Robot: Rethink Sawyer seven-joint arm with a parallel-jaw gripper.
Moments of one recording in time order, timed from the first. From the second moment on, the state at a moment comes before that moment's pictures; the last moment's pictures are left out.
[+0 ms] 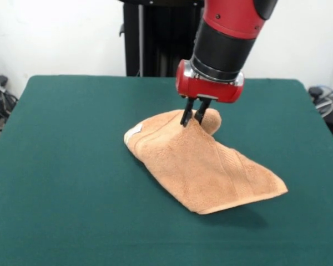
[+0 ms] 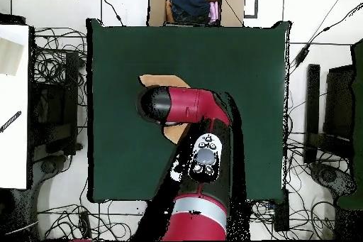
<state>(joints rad) -0.01 -0.54 -0.19 1.48 -0.05 0.63 1.59</state>
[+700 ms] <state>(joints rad) -0.01 -0.56 -0.16 1.48 -0.05 0.72 1.59</state>
